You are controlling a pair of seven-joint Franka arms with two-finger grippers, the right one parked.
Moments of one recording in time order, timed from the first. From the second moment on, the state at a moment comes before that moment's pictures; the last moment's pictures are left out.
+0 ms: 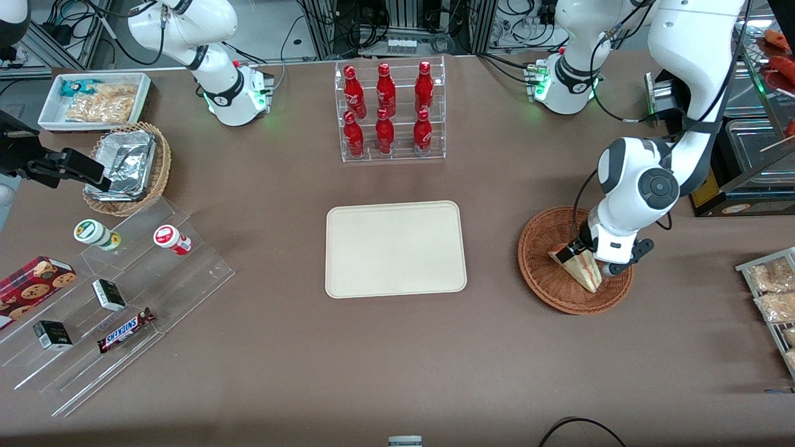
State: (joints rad) arm 0.05 0.28 -0.20 -2.21 0.01 2.48 -0.74
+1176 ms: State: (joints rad) arm 0.01 0.24 -0.22 -1.73 0.01 1.88 -0.81
